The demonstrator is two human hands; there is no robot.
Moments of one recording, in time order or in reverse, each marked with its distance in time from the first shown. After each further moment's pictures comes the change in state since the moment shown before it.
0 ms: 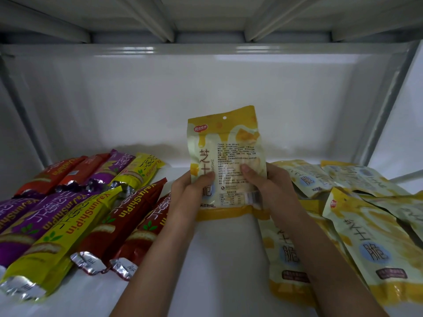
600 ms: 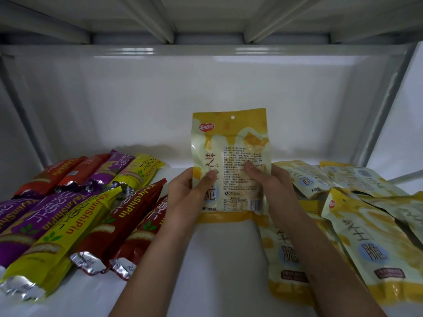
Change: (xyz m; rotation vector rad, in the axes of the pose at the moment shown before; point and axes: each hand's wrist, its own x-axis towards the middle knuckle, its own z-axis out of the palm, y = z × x) left_hand 0.000 -0.003 -0.001 0.044 -0.038 0.066; right_hand 0.000 -0.002 0.001 0.114 0.052 0.022
